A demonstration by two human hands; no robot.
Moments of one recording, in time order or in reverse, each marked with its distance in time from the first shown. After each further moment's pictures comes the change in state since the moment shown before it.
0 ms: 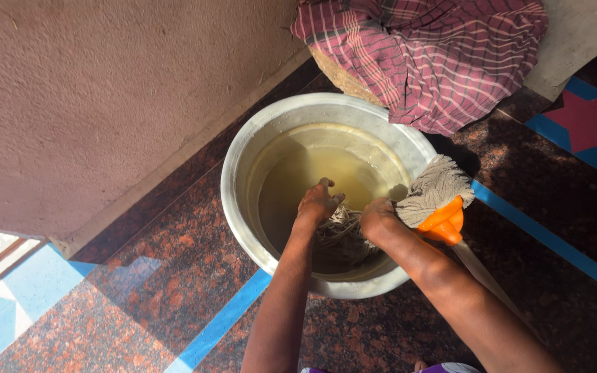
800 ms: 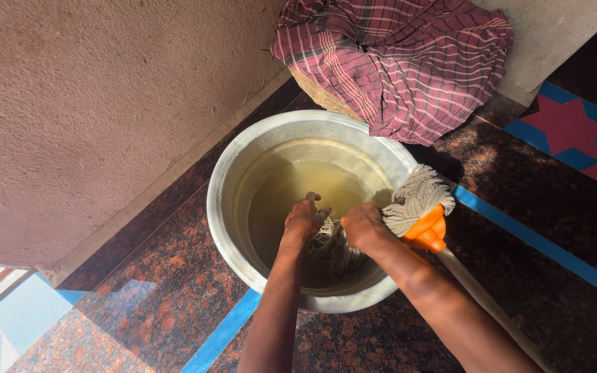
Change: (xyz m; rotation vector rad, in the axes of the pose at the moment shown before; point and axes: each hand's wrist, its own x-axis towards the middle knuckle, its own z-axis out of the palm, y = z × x) left_hand 0.000 -0.004 -0.001 0.030 0.014 0.028; right_hand -0.024 0.008 -0.013 0.280 0.295 0.067
